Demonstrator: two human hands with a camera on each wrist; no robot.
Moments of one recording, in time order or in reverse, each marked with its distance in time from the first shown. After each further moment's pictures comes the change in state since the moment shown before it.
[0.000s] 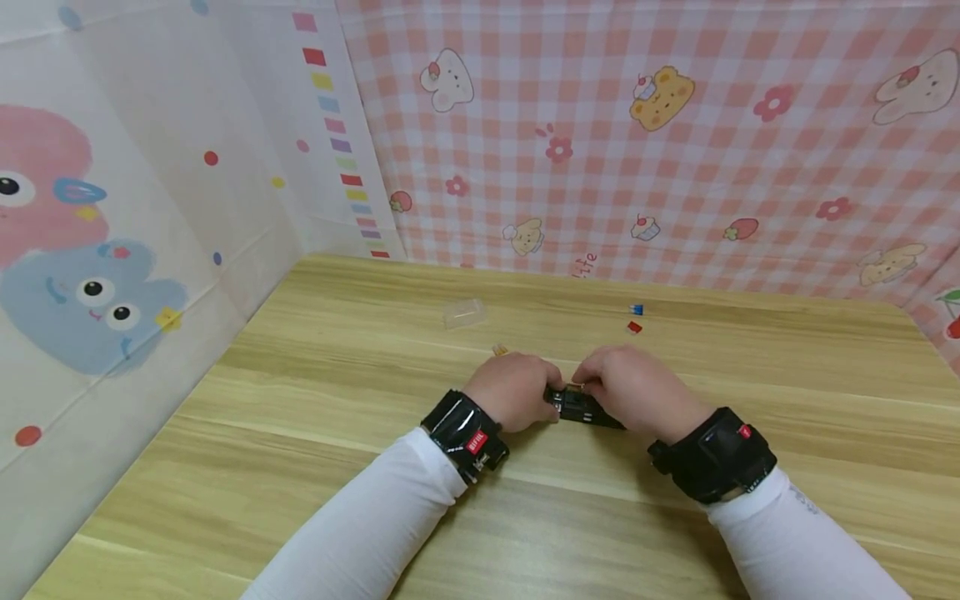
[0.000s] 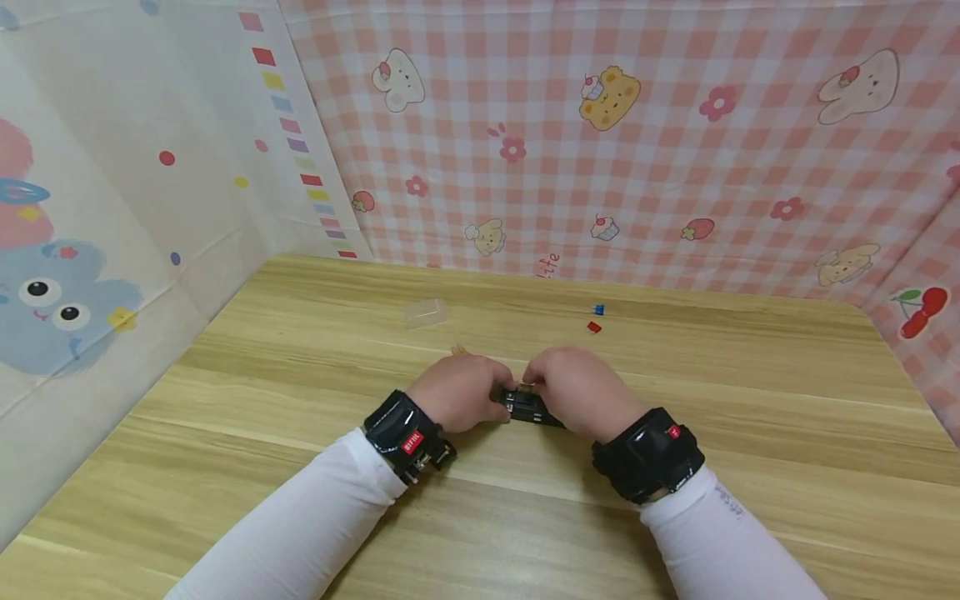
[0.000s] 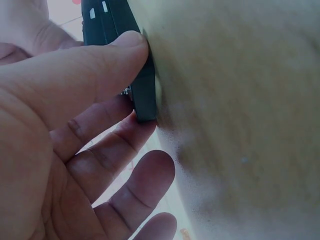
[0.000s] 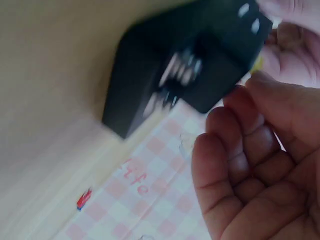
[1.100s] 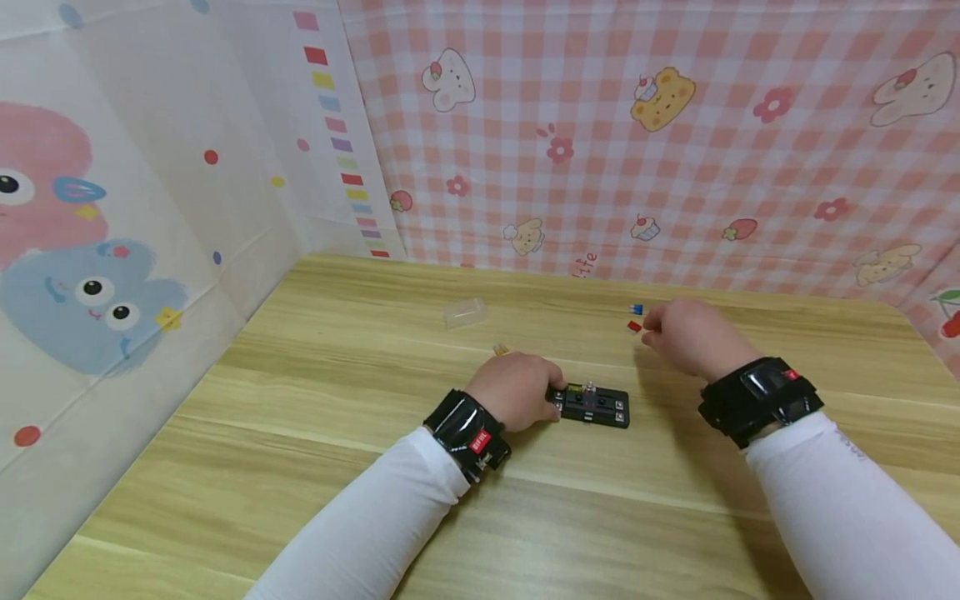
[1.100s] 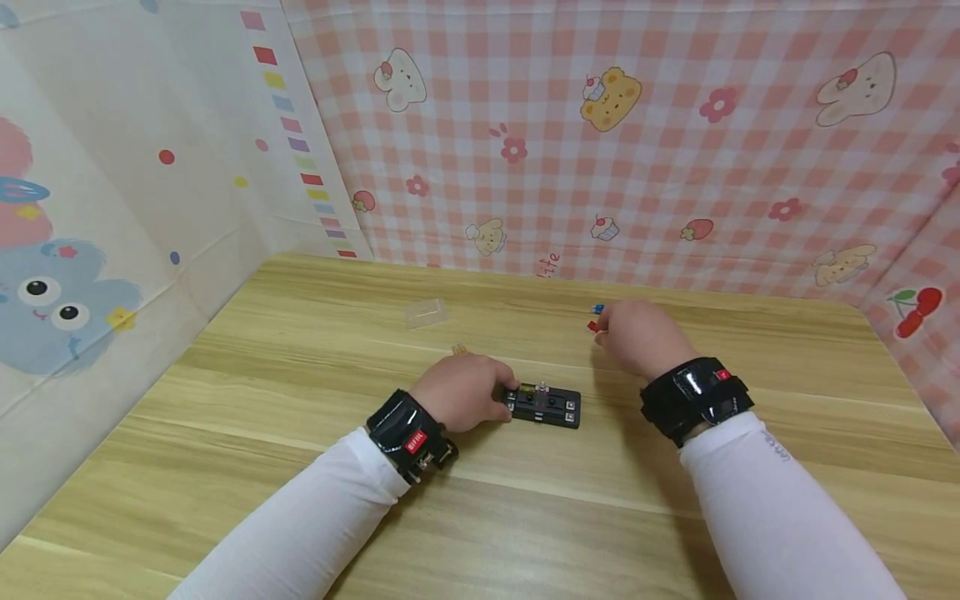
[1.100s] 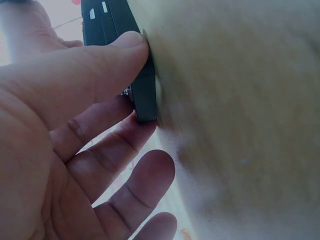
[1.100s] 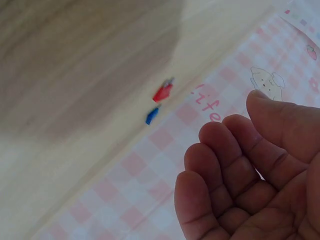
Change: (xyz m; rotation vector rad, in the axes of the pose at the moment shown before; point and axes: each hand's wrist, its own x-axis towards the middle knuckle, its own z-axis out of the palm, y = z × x) left_hand -0.001 0.000 0.002 0.043 -0.001 -0.018; right_hand 0.007 0.061 -0.048 -0.116 -0.039 0.335
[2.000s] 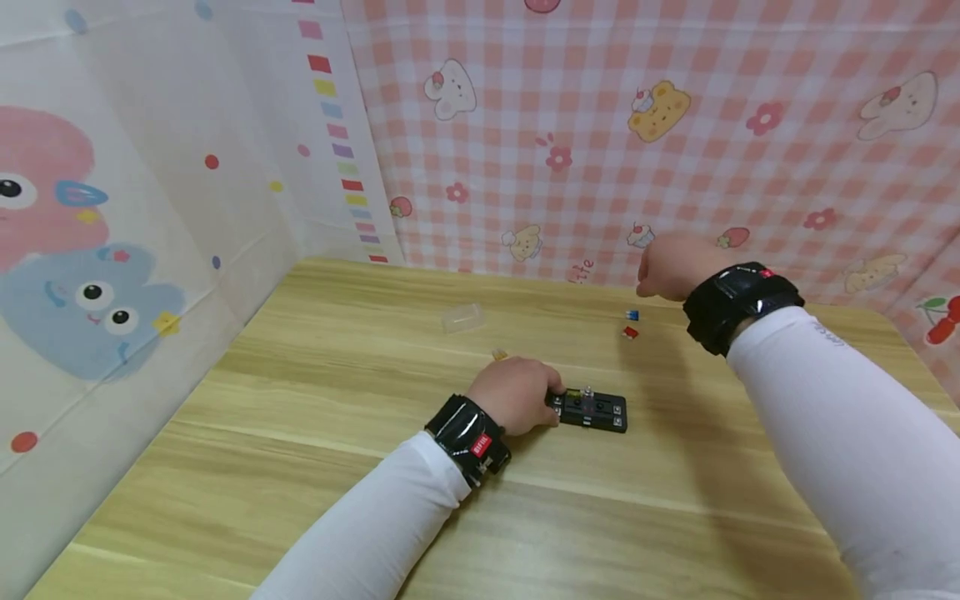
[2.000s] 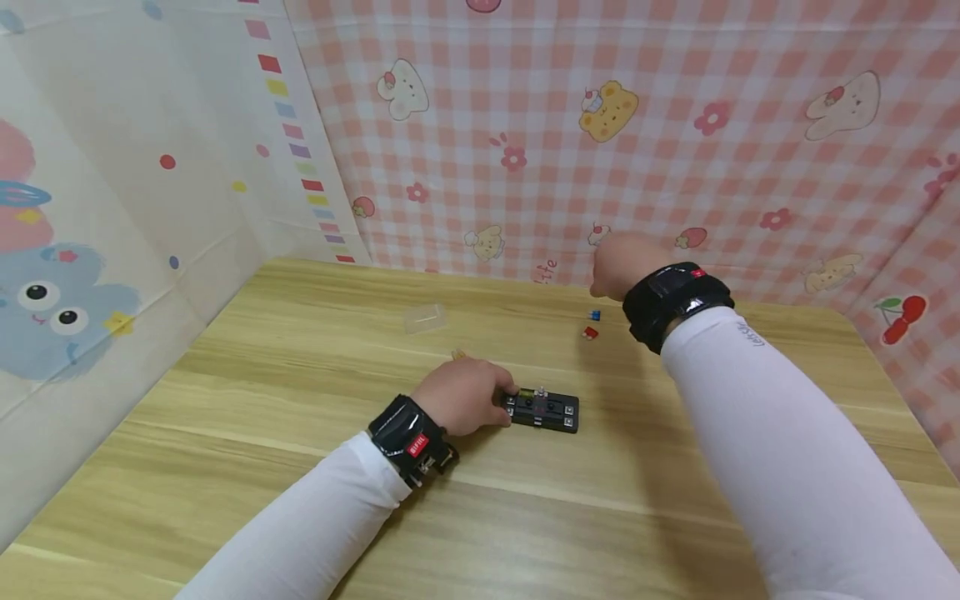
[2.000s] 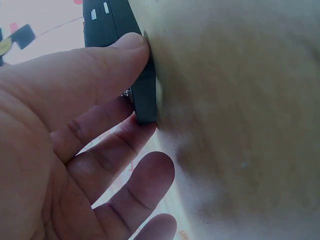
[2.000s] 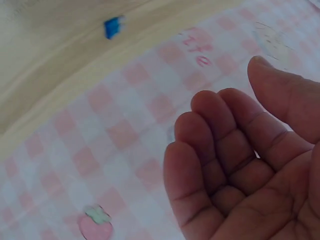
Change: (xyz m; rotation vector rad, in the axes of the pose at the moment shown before) left_hand 0.000 -0.002 0.002 -0.034 0.004 -0.002; right_hand 0.049 -0.018 -0.072 -0.186 -0.092 0.010
